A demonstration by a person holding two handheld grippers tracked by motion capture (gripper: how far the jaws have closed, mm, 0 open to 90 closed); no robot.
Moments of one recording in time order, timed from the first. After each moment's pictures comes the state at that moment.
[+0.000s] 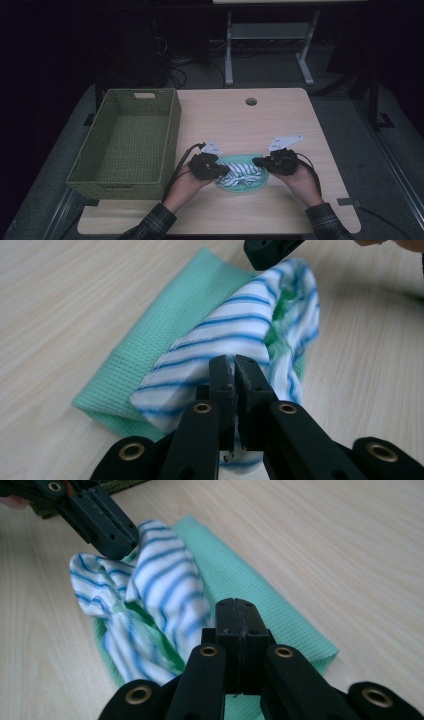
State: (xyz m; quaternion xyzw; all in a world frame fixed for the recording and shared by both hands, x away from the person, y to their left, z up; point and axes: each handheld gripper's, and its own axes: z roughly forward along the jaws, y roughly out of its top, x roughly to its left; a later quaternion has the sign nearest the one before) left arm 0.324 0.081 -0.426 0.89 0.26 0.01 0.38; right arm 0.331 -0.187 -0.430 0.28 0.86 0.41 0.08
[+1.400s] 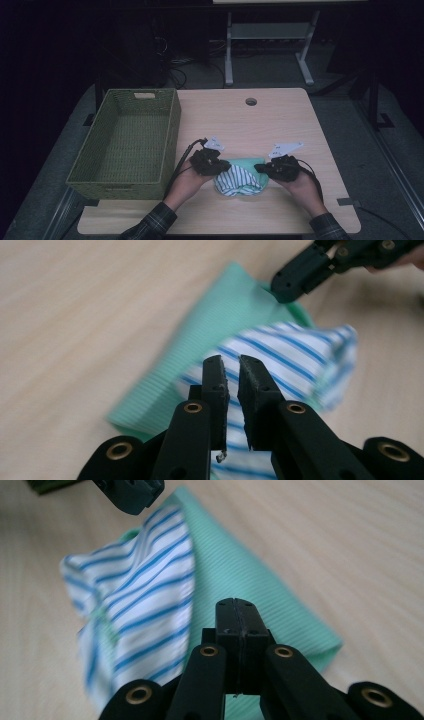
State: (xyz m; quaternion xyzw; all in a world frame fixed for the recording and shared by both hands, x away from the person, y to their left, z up) left arm 0.341 0.077 -0.415 0.88 0.28 0.04 0.38; right arm 0.323 -0.190 -0.441 0.29 0.87 0.40 0.08
